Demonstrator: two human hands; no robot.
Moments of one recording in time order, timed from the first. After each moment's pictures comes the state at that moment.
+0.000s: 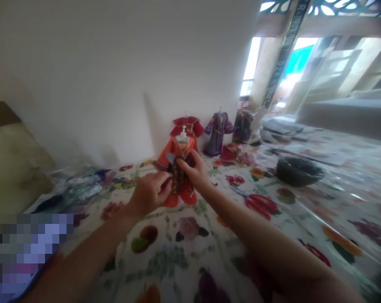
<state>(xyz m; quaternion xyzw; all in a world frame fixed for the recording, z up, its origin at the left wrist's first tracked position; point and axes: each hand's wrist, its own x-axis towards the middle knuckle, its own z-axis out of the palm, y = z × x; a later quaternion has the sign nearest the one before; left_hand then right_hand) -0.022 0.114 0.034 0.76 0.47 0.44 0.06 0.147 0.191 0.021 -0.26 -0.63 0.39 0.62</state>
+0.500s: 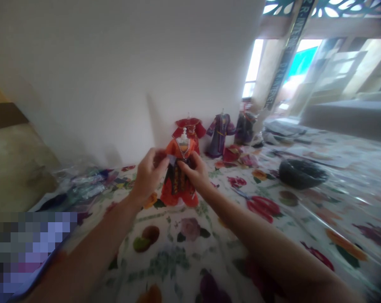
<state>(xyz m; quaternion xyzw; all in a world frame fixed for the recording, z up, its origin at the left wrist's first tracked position) -0.008 0.135 0.063 0.62 0.49 0.57 0.23 0.145 0.185 0.024 -0.27 -0.64 0.37 0.62</state>
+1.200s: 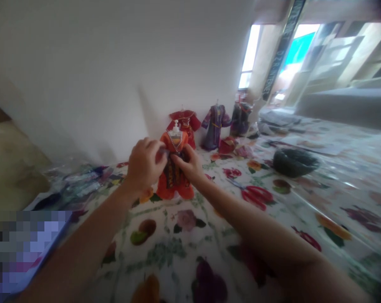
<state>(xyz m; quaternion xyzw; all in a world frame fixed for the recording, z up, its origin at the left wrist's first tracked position) -0.004 0.134 0.086 0.76 0.50 0.36 -0.23 0.145 0.189 0.021 -0.26 -0.64 0.35 0.63</state>
